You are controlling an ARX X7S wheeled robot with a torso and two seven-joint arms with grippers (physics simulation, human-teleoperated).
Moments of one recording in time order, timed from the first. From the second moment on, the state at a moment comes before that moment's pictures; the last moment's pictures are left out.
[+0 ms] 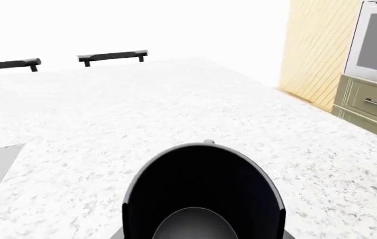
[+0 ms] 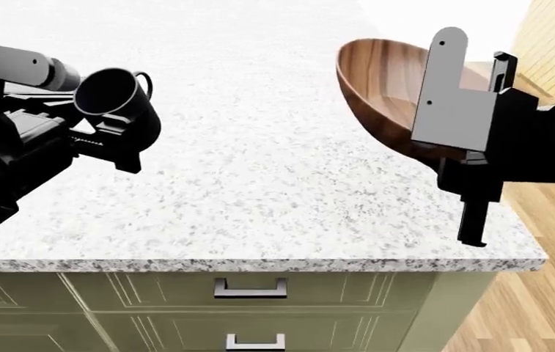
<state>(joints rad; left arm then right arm) -0.94 -0.74 0.09 0.25 -1.07 -1.12 -0.12 1.66 0.91 -1.16 -0.51 0.25 1.22 -0.91</state>
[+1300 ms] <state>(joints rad) -0.88 -0.78 0.02 0.26 -1.13 -1.11 -0.16 1.69 0.90 -1.18 -0.55 0.25 1.24 -0.91</state>
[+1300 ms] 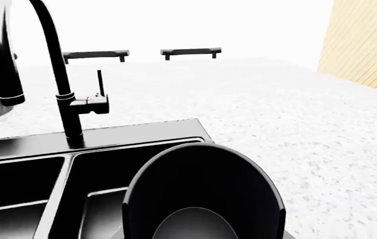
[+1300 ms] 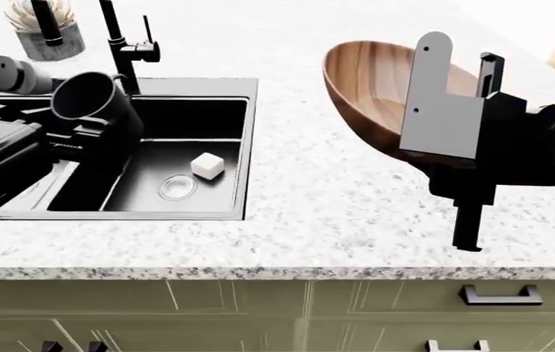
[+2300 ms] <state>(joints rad) -0.88 -0.79 0.03 0.25 -1.12 -1.09 -0.17 1.69 0.90 -1.18 -0.57 0.26 1.25 -0.91</state>
